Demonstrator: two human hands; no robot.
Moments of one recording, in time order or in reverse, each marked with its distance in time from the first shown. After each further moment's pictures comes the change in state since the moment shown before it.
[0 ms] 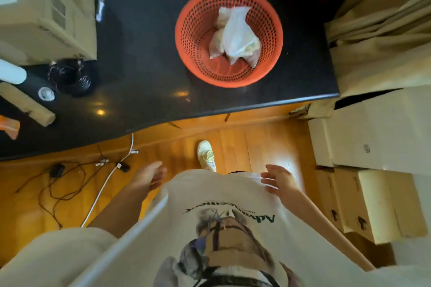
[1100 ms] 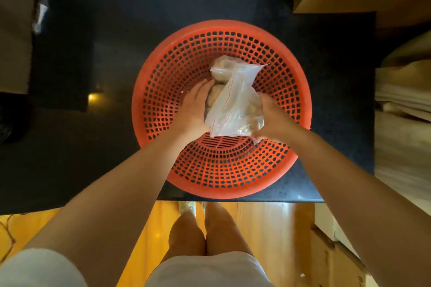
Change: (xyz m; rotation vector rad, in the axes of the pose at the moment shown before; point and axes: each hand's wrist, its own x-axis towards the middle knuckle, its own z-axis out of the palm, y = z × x) left_hand 0.199 0.300 0.210 0.708 0.030 0.941; right_hand 0.232 -0.357 0.108 -1.089 -0.335 -0.692
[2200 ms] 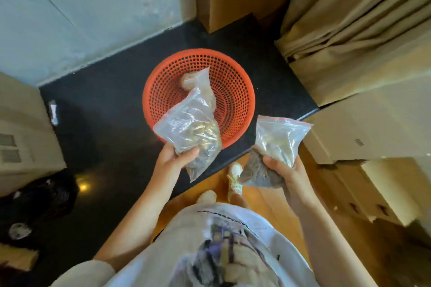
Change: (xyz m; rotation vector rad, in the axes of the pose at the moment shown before) left_hand -0.204 0.033 -0.126 -0.853 -0.381 0.033; right_hand -0.292 -0.079 0.138 1.315 0.745 -0.004
